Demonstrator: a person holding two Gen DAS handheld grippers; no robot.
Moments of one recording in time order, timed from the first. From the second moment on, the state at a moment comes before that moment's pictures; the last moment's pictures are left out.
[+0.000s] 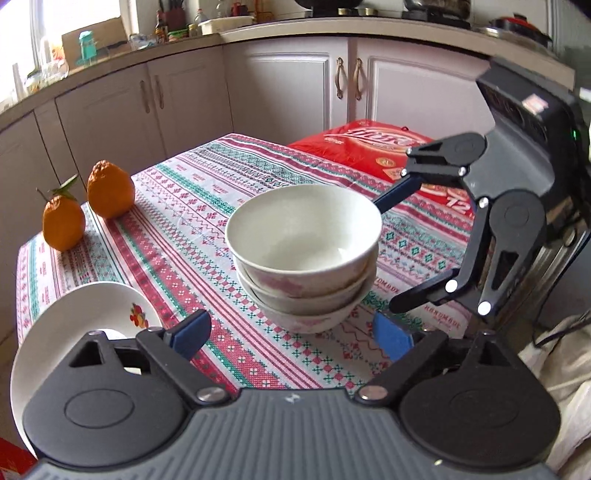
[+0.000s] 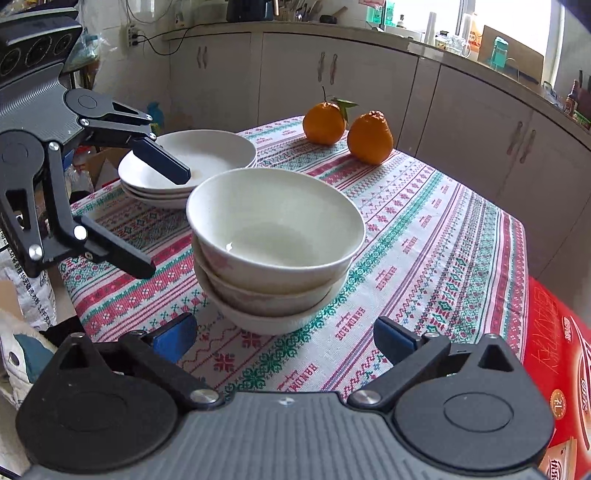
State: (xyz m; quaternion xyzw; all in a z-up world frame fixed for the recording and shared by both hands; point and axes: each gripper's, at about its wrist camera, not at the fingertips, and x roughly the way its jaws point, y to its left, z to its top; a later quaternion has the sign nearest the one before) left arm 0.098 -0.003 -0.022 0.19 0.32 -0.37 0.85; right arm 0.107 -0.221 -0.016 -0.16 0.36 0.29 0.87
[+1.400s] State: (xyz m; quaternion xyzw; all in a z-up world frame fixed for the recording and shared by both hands) left arm 0.152 -0.024 -0.052 0.25 0.35 -0.51 0.75; right arm 0.168 -0.206 -0.029 -0.25 0.39 0.44 0.77
